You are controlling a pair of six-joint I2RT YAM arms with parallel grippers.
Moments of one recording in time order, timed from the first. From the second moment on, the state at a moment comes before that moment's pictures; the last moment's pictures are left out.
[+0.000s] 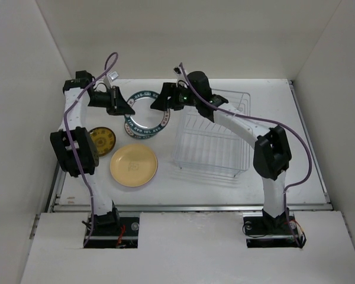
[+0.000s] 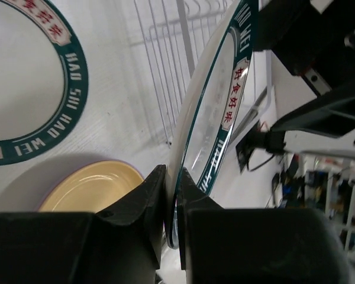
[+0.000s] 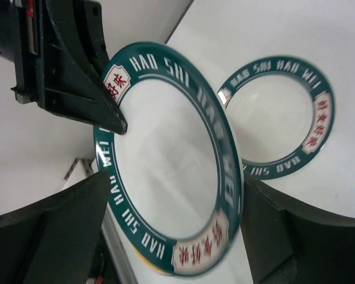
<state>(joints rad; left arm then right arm) 0.16 1.95 1.83 -1.23 1.07 0.21 0.63 2.03 1.78 -0.07 -0.49 0.58</state>
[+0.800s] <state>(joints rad) 0.12 2.28 1.99 -0.93 0.50 -0.13 0.61 1.67 1.54 -0.17 -0.09 0.58</state>
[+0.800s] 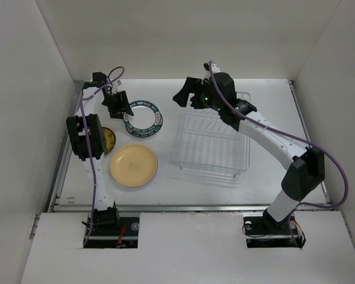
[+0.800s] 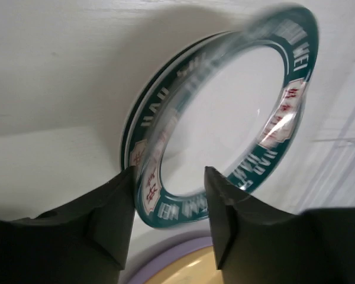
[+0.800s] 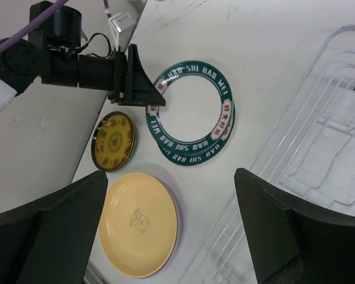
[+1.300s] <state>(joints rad) -0.01 2.23 1.96 -1.06 0.18 0.04 0.62 1.60 1.48 -0.19 -0.08 0.57</state>
